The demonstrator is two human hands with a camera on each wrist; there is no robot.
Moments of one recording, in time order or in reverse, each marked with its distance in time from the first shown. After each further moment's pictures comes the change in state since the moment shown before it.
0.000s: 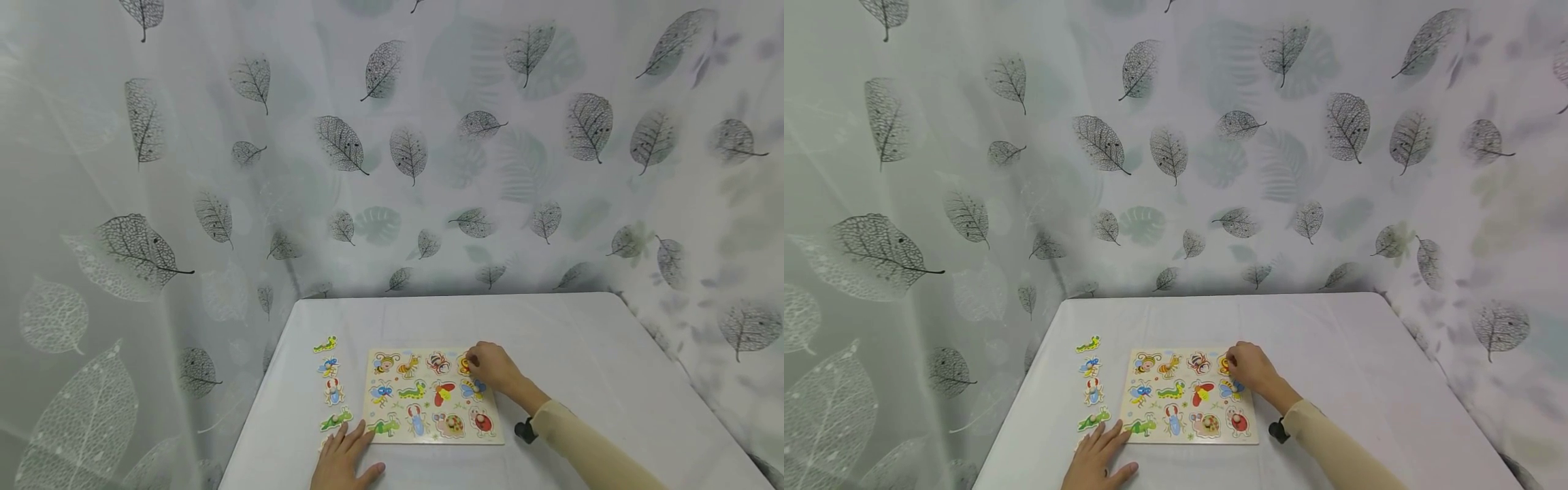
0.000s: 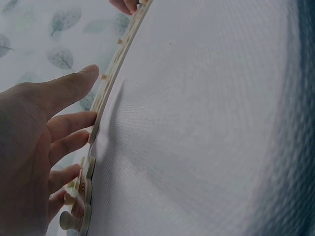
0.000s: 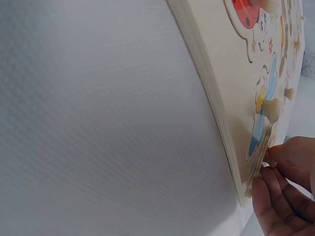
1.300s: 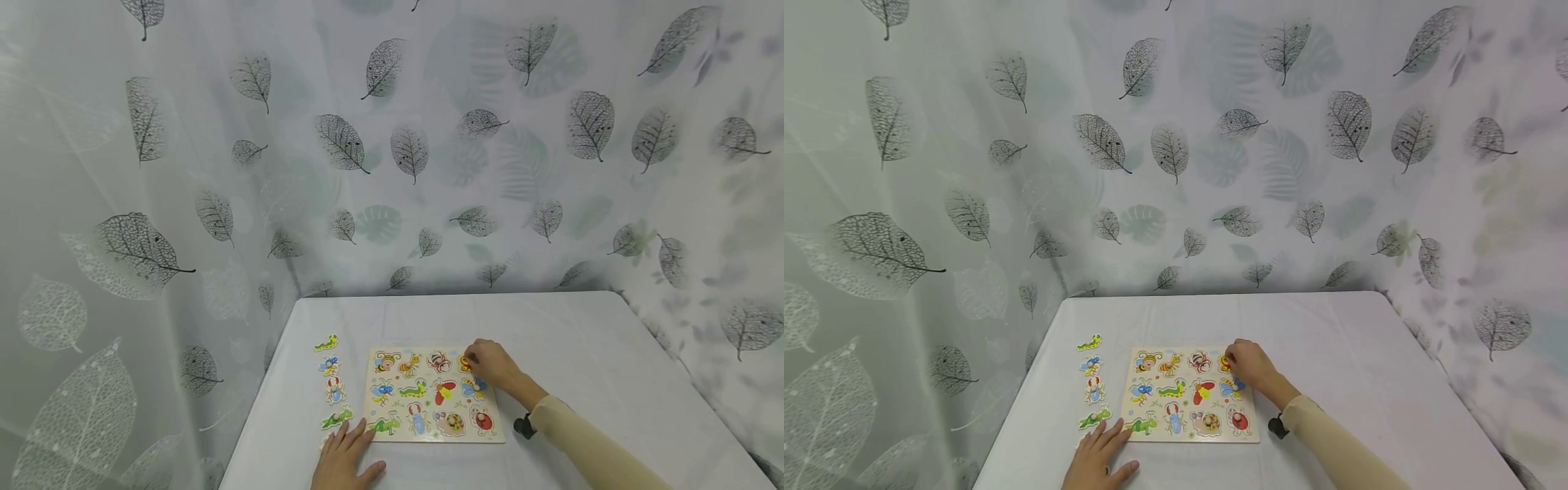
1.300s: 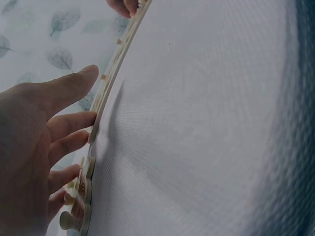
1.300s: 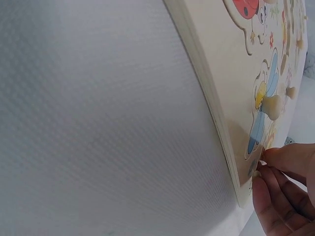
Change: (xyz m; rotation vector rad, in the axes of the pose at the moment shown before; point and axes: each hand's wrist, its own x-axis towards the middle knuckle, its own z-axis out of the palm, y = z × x) left_hand -0.002 0.005 -0.005 -0.019 -0.003 -0.016; right_hand 0.007 0.005 0.005 -0.035 -0.008 -0.042
